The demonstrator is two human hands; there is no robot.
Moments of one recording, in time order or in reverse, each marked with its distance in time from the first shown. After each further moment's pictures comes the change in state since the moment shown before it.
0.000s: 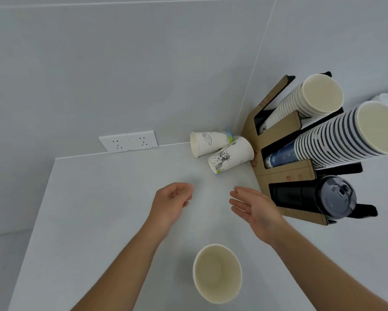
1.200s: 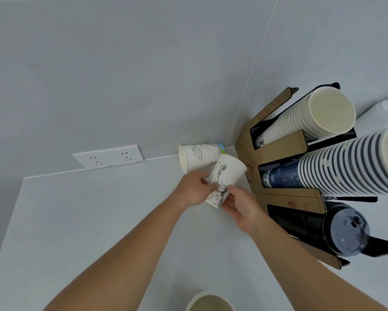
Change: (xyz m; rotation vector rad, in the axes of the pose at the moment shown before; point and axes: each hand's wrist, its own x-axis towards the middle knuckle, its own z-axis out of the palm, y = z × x) left_hand 0.112 0.043 0.077 0.692 -0.282 0.106; right_hand 0.100 -0.023 0.025 0.097 0.143 0.076
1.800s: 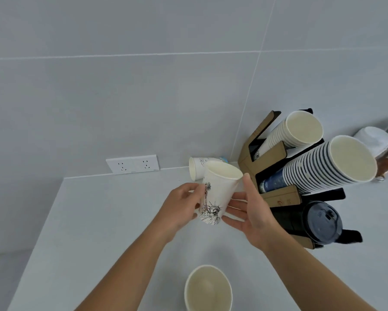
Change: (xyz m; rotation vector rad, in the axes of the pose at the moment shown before) left_hand -0.146 0.022 -0.028 -0.509 0.158 -0.067; right_hand -0.151 -0.027 -0.007 -0.171 -0.132 -0.124
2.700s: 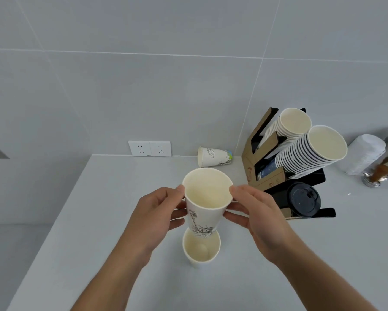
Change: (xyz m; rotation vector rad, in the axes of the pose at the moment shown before) left_hand -0.173 -0.008 -0.005 -0.232 0.251 0.026; right_hand -0.124 0.023 -0.035 -0.218 -0.295 -0.326
